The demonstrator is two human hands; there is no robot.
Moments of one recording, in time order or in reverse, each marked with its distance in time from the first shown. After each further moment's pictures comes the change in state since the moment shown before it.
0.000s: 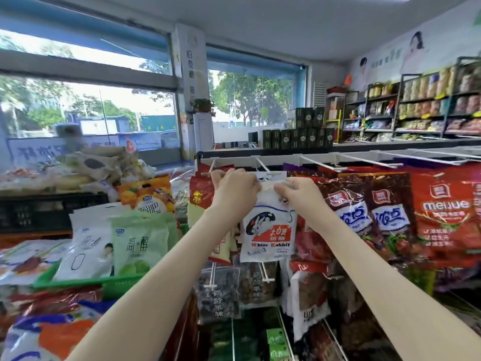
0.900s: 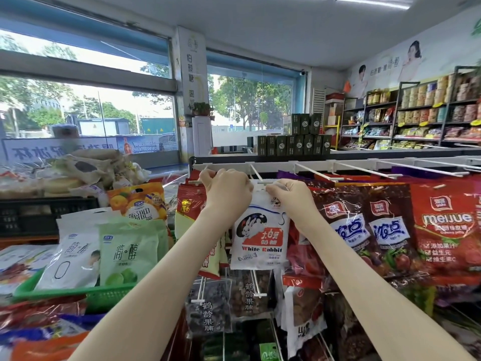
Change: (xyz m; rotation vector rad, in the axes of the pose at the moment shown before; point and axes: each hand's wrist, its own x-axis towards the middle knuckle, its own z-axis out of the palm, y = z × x) left_hand 0.026 0.003 0.011 0.000 0.065 -0.104; right_hand 0.032 0.013 0.005 0.115 0.062 0.000
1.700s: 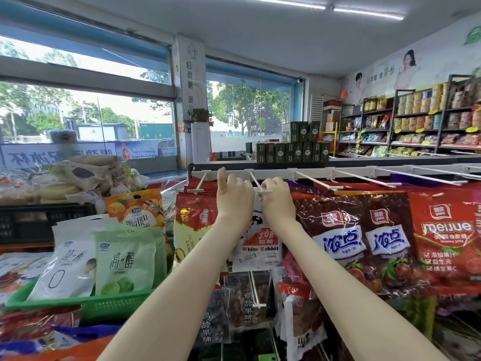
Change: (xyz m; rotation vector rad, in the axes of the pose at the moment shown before) left_hand 0.010 0.011 0.023 0.511 -0.010 0.111; right_hand 0.035 0.019 0.038 -0.662 0.157 -0.259
